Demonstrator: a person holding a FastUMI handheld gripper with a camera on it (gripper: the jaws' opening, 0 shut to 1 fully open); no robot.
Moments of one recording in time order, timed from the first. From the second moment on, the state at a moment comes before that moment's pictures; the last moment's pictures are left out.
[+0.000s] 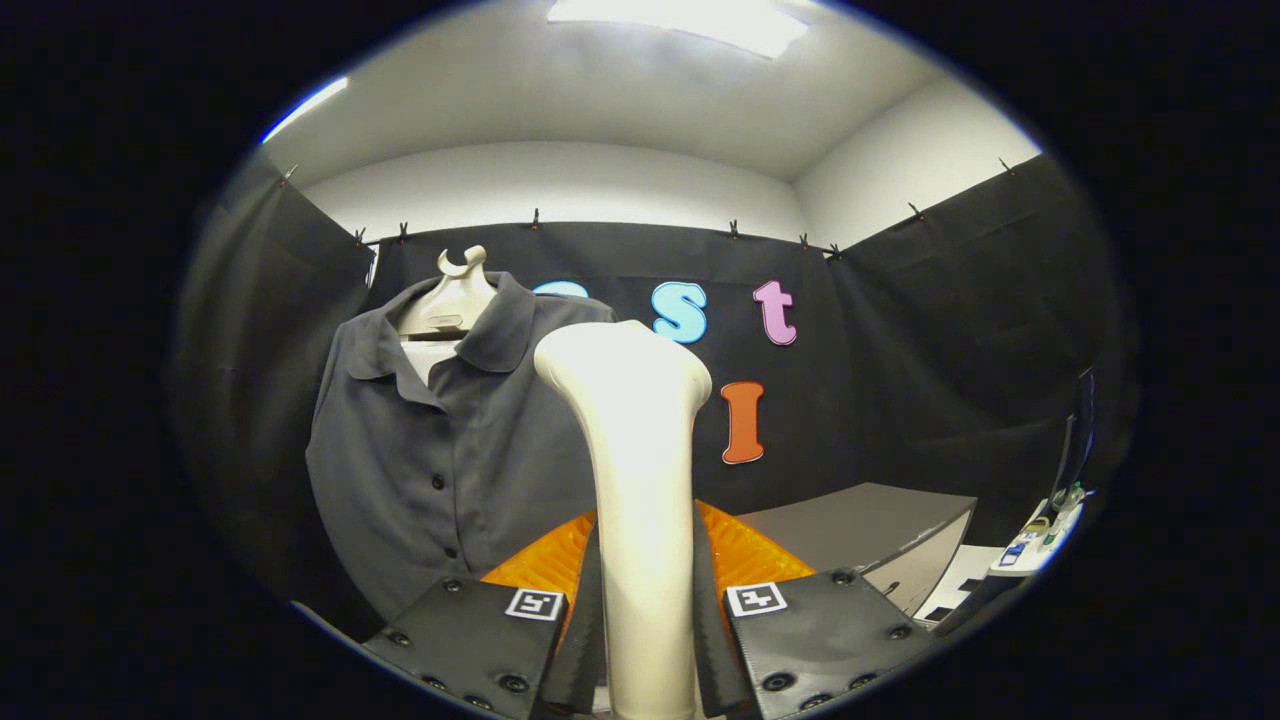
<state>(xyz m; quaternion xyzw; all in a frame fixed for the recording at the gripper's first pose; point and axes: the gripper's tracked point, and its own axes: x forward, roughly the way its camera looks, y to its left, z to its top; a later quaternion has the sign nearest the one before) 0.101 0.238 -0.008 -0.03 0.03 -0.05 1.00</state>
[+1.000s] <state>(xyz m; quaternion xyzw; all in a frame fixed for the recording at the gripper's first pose) 0.178 0.316 -0.102 -0.10 0.08 -0.01 0.99</state>
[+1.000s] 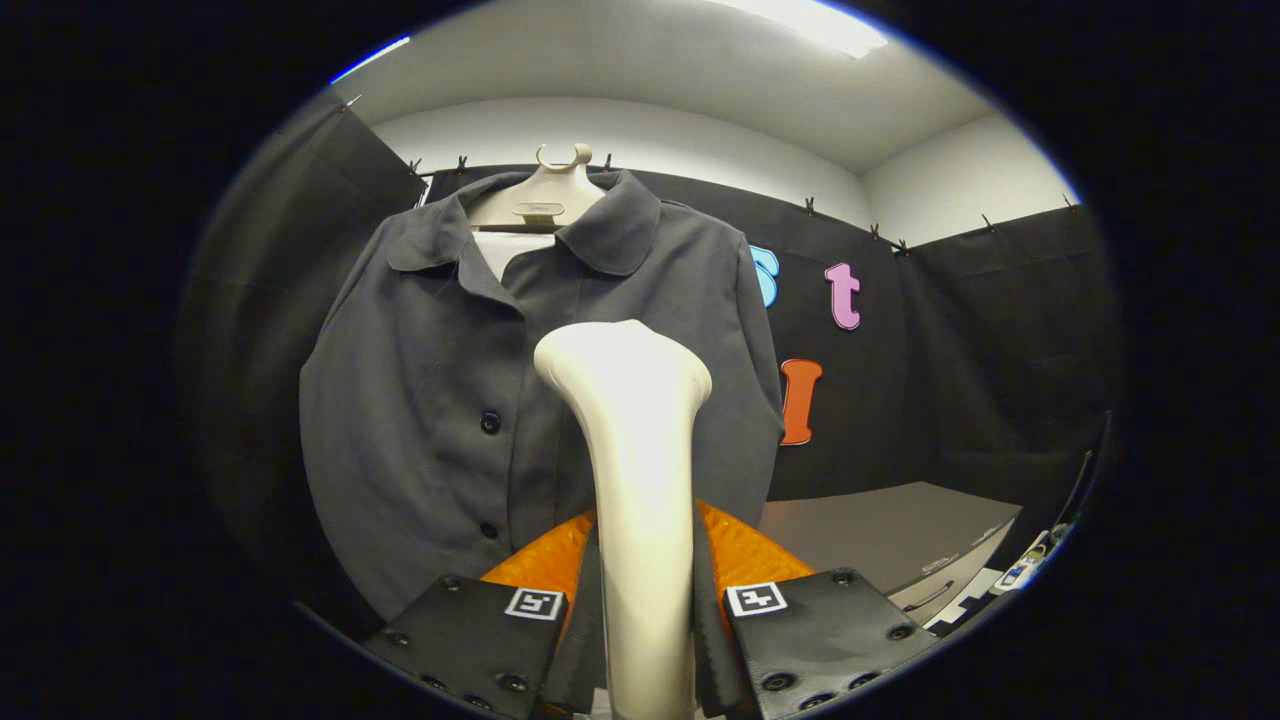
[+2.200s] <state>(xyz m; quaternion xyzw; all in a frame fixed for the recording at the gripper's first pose) 0.117 0.302 -0.216 -0.12 0.20 0.00 0.97</state>
